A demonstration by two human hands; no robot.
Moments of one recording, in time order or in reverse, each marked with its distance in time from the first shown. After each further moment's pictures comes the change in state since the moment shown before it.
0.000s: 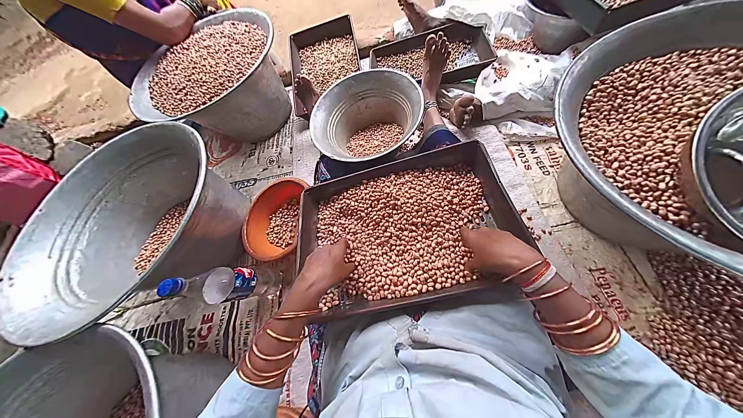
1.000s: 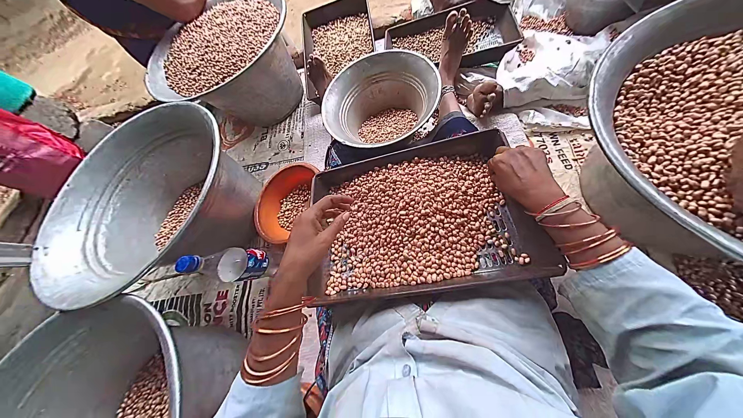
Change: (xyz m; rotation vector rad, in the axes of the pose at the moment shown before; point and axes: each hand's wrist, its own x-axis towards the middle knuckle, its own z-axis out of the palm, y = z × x) left_hand -0.028 -0.025 -0.018 -0.813 0.543 0.409; right_hand 0.080 0.058 -0.052 -0.345 0.763 -0.131
